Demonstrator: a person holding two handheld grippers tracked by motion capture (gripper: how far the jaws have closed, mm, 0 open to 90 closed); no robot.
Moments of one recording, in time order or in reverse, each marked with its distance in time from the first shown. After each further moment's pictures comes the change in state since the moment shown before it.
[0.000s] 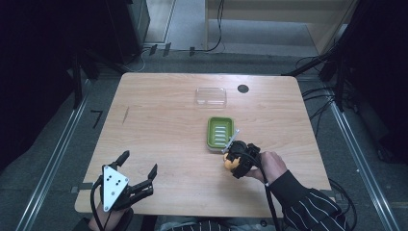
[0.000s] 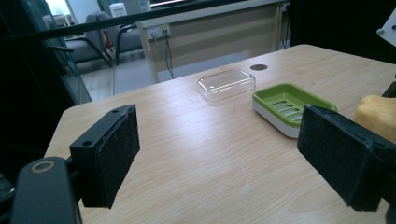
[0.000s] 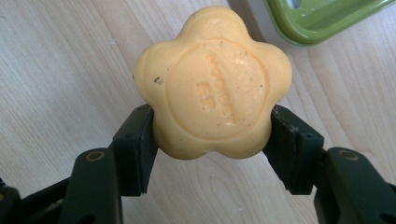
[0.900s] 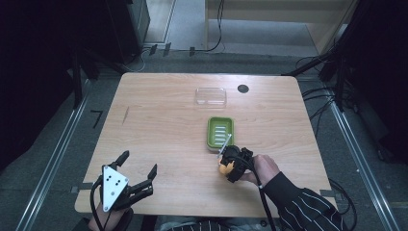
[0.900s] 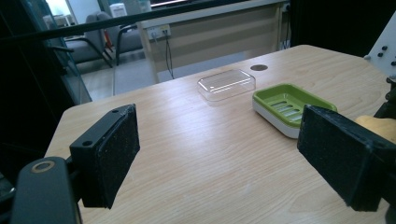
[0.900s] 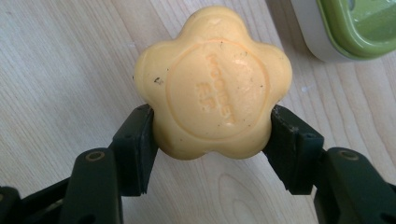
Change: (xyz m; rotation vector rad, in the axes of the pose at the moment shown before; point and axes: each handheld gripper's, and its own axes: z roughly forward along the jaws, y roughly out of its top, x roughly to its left) left arm 0.000 0.000 0.000 0.000 0.002 0.000; right arm 0.012 0.007 0.021 0.027 0.043 -0.030
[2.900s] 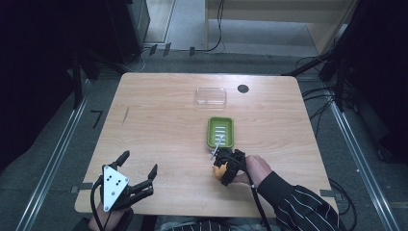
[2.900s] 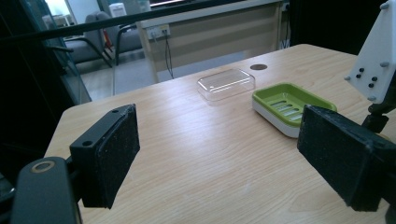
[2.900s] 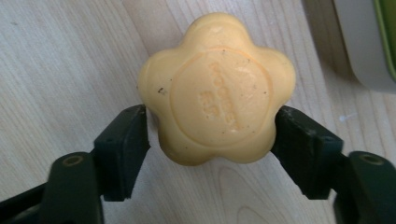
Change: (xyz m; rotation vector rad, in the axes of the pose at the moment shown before) left arm -0.001 0.000 0.000 0.001 -0.002 0.003; right arm 0.005 0.015 0.020 0.031 0.051 -0.042
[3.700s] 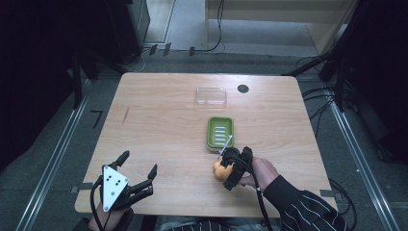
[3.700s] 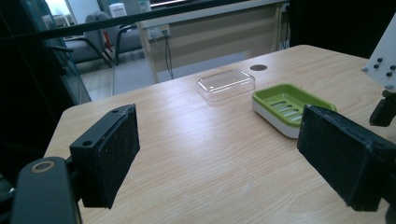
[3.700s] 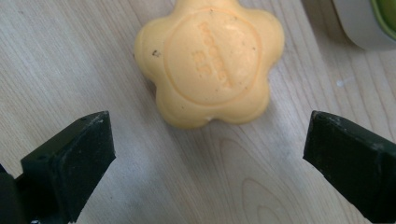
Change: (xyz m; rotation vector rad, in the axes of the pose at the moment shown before) left arm 0.001 0.000 0.000 0.000 -0.001 -0.001; right arm -0.003 -0.017 -0.008 -0.020 0.019 0.074
